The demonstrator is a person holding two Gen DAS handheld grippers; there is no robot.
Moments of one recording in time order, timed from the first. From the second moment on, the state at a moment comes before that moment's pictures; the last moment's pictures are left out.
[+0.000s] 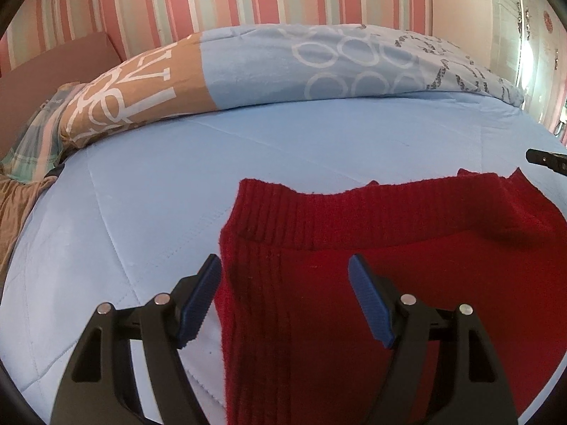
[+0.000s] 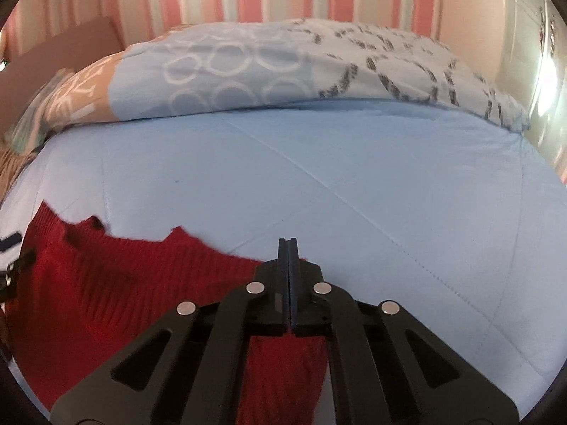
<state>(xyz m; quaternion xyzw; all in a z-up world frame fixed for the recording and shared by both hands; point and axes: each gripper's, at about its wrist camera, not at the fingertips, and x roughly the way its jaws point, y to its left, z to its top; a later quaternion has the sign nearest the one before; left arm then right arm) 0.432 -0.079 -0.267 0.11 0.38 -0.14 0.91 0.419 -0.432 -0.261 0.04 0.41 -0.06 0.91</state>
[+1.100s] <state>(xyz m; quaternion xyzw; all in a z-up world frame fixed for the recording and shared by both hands) 0.466 -0.083 -0.268 0.10 0.39 -0.14 0.90 0.417 -0.424 -0.279 0.05 0.43 -0.07 0.90</state>
